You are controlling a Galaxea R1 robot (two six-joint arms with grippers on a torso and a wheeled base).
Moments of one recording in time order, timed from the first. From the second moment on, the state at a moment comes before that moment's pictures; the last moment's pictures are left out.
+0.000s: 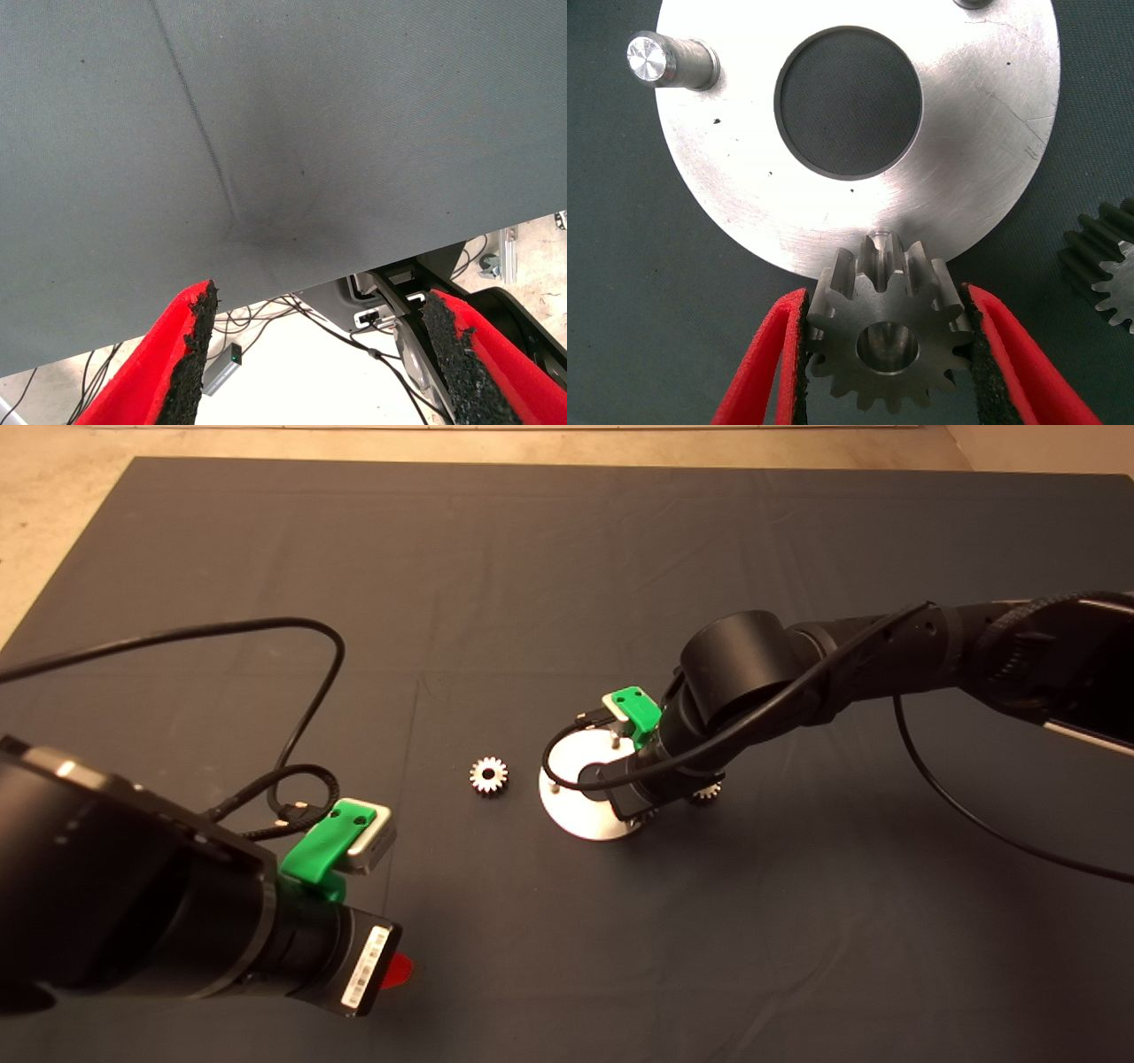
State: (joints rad) left arm -0.44 2.27 -0.33 0.30 1.53 -1.66; right arm 0.30 2.78 -1.03 -0.43 -1.53 1.38
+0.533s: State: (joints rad) left arm -0.44 2.27 -0.33 0.30 1.53 -1.66; right arm 0.30 2.78 -1.03 -0.43 -1.53 1.39
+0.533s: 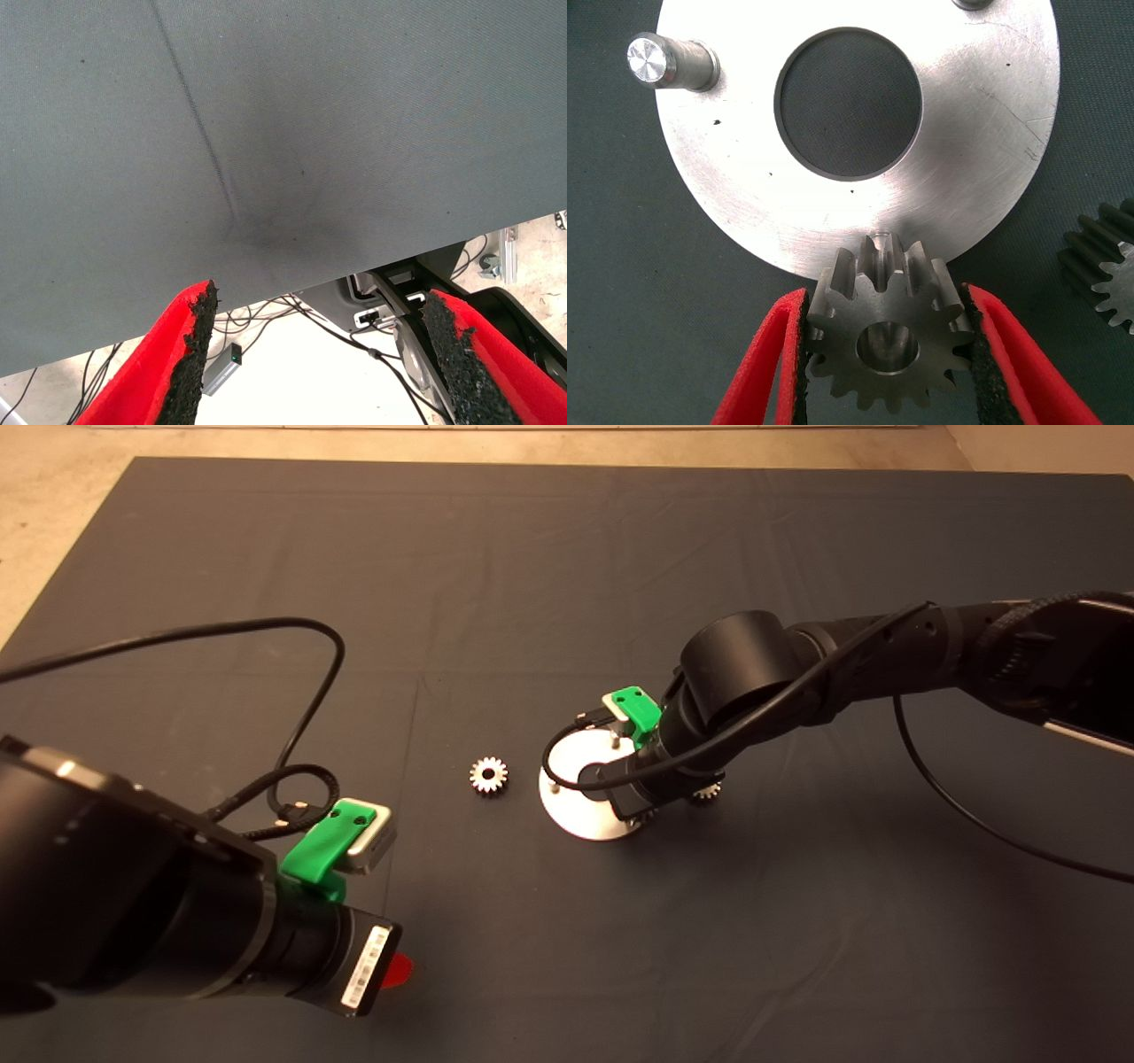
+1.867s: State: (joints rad) left arm -0.44 2.24 -0.33 0.30 1.50 -1.66; right arm 0.30 2.78 -1.03 -0.45 -1.49 1.38
